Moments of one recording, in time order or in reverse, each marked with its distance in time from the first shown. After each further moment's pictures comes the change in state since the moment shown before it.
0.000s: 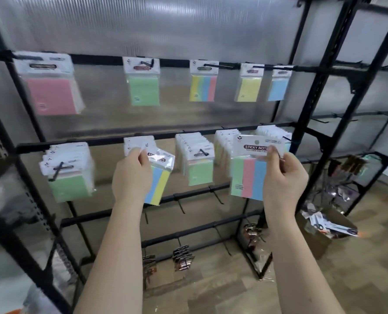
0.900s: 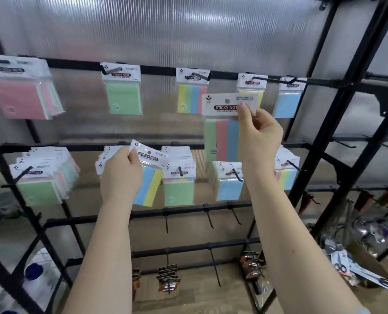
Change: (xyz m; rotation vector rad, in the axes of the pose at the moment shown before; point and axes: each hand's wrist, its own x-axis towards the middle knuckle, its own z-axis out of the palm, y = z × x) left_hand 0.011 0.071 0.055 0.039 0.139 -0.136; right_hand 0.136 0.004 0.051 0.264 -0.294 0.051
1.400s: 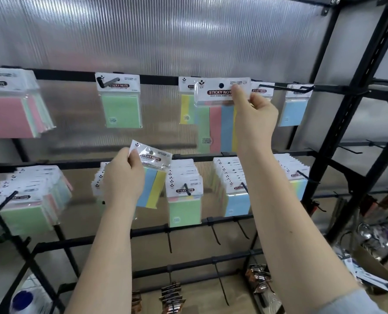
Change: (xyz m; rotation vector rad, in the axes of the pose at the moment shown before) left_hand 0.046 -0.002 0.019 -0.076 0.071 0.099; right_hand 0.044 -0.004 0.059 0.082 0.035 0.080
